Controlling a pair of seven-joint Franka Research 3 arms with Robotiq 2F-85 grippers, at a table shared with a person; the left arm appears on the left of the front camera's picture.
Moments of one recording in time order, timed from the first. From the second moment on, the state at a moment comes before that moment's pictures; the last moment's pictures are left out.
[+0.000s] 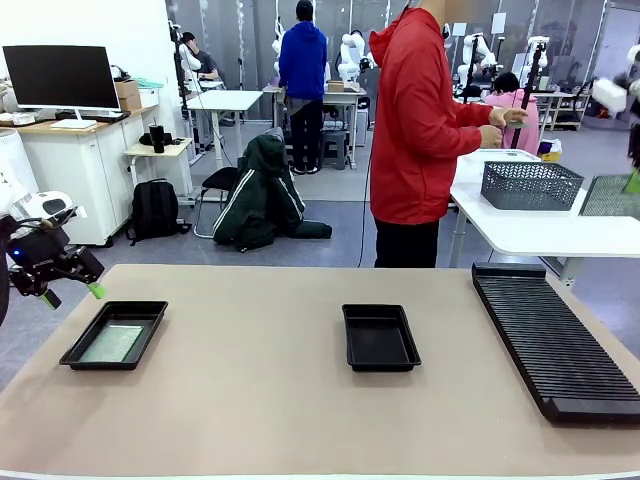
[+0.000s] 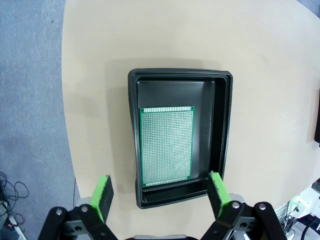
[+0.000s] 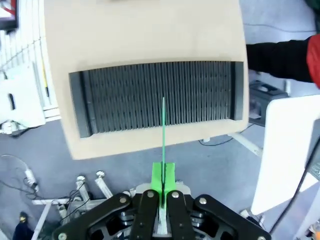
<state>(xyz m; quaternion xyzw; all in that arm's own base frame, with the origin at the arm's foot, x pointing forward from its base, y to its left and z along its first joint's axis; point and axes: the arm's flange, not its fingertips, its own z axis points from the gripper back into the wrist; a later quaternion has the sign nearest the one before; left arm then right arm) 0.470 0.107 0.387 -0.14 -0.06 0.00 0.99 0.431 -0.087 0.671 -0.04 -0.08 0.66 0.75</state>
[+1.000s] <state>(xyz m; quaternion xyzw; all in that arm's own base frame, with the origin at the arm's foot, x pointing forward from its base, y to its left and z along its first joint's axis) 0.470 0.107 0.387 -0.14 -0.06 0.00 0.99 0.388 -0.090 0.778 -0.04 -0.10 0.64 0.76</state>
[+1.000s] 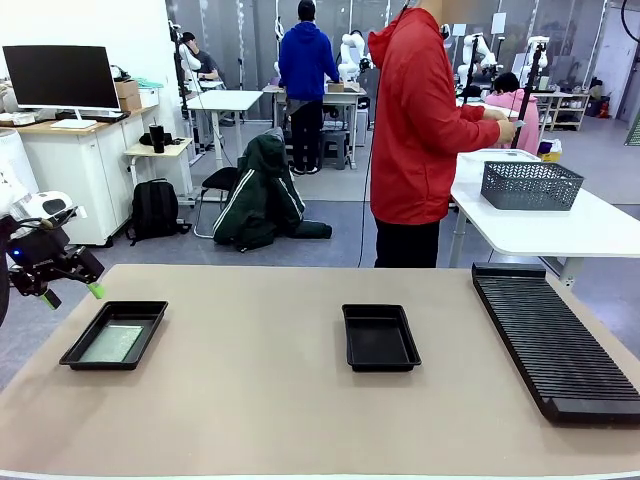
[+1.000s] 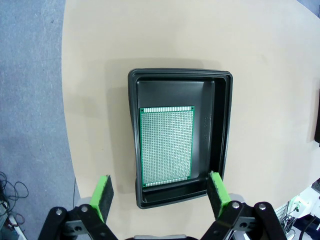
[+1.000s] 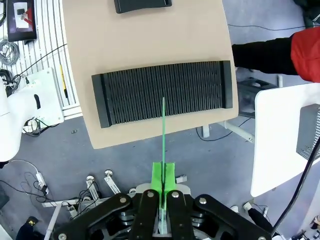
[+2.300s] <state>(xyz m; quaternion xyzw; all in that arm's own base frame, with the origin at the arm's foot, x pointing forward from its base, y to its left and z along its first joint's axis) 0.470 0.107 0.387 -0.14 -0.06 0.00 0.99 0.433 0.023 0.635 0.17 -0.12 0.32 0.92</state>
